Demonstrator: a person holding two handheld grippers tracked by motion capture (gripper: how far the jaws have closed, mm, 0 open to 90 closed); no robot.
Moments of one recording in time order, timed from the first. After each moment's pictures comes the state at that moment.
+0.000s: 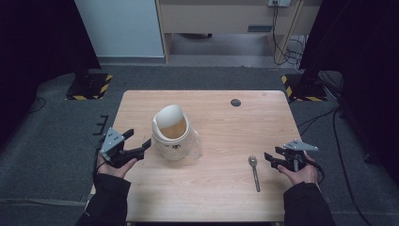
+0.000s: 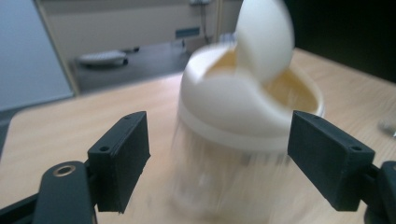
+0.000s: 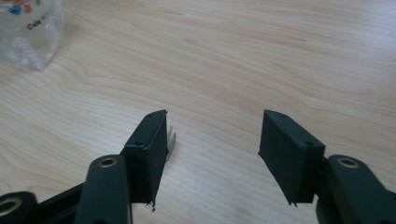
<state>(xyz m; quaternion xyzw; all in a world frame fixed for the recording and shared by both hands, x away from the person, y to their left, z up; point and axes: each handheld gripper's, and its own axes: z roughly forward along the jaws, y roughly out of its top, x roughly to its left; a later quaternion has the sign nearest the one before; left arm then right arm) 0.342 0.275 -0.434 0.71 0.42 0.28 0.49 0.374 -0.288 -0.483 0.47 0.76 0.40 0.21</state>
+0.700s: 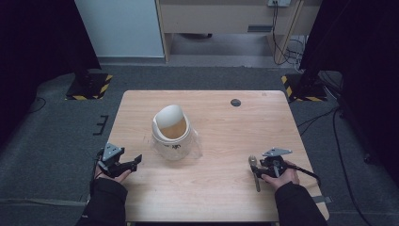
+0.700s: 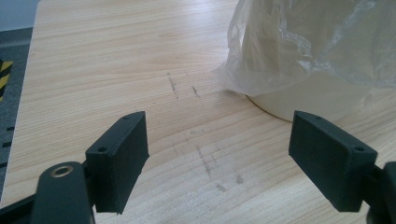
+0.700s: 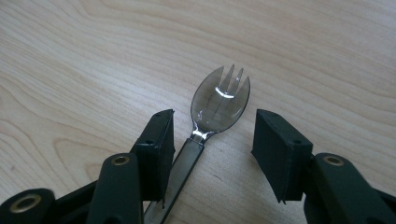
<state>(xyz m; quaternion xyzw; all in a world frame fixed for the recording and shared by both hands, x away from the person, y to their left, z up) 0.348 0.299 -0.490 0.73 0.50 0.25 0.40 0.369 -0.241 -0.516 0.47 0.81 0.31 0.15</state>
